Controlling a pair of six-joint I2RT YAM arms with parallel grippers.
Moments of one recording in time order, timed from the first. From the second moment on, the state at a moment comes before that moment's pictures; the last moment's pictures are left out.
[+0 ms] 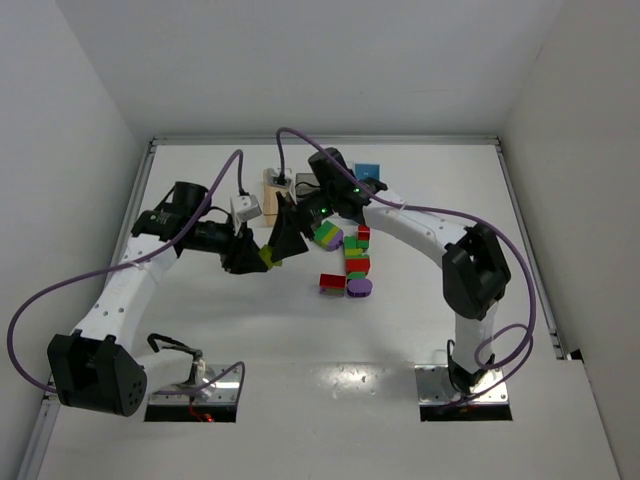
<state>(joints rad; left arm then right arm) -0.14 1.18 1.06 -0.94 0.98 0.62 0.71 1.90 1.55 -0.27 -1.17 -0.10</state>
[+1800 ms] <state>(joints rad) -0.15 1.12 1.00 -0.80 0.70 0.48 0.43 1.86 1.55 -0.31 -0.86 -0.16</state>
